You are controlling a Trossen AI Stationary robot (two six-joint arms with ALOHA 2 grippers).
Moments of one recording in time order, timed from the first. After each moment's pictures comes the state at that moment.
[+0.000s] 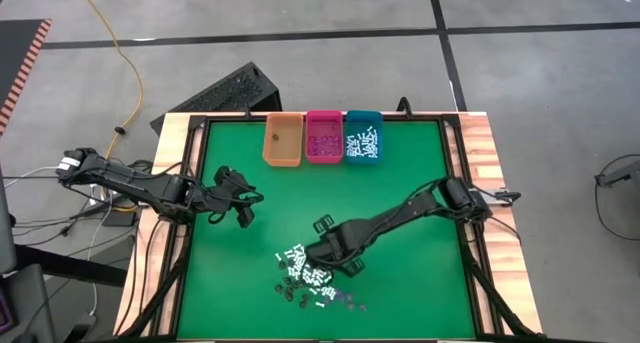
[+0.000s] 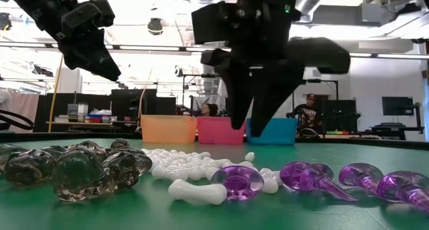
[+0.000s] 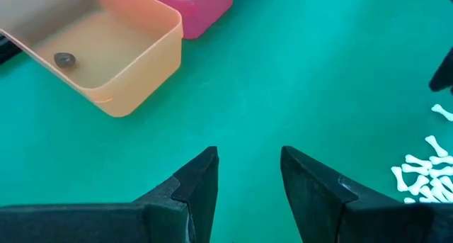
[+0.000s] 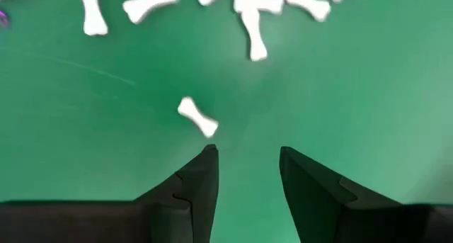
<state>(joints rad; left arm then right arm) -0.21 0.84 0.54 -0.41 -0.54 -0.56 0.34 2.10 1.69 -0.96 0.21 -0.30</state>
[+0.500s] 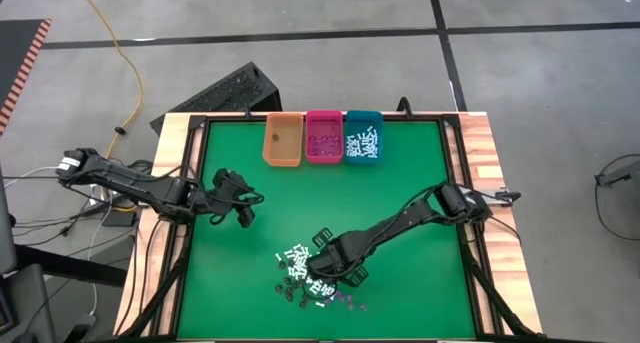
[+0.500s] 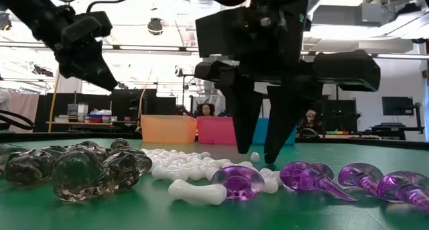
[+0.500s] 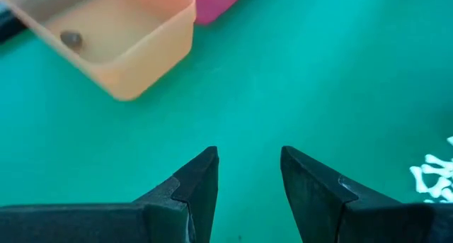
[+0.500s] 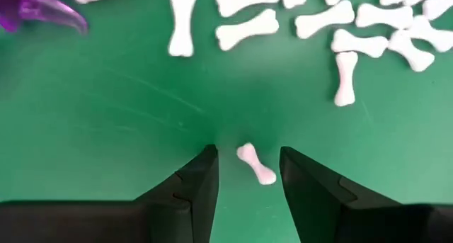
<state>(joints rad) -0.21 0.84 0.48 -0.39 -0.56 -0.62 0.37 2.16 1.69 -0.92 0.16 -0.39</state>
